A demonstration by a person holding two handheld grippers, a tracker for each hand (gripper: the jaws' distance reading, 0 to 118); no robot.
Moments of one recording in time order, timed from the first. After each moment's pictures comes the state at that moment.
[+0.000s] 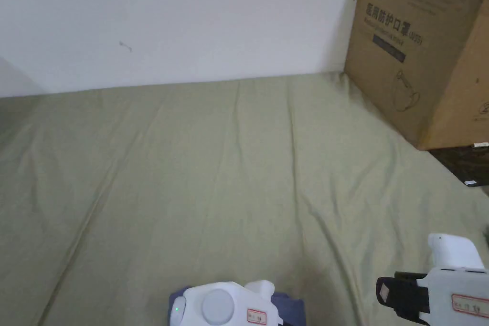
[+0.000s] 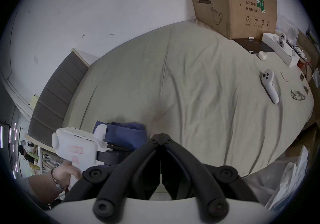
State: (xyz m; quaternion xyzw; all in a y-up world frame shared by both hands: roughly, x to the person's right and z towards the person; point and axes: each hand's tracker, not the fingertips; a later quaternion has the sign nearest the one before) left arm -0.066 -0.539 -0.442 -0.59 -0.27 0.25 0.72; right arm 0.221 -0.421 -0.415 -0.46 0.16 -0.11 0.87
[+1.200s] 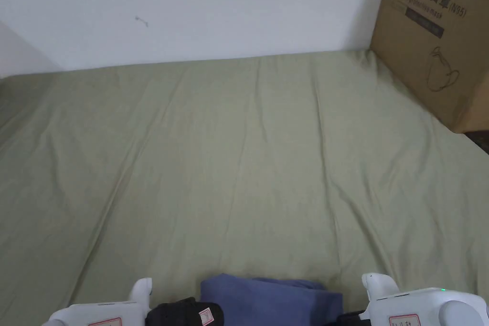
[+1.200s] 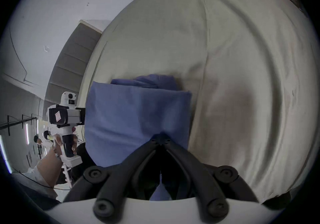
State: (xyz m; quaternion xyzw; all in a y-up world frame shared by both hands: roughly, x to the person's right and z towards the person) left arm -0.277 -0.586 -0.398 -0.47 -0.30 0.45 0.70; right arm 0.141 -0.561 -0.458 -0.59 0.29 -0.15 0.74
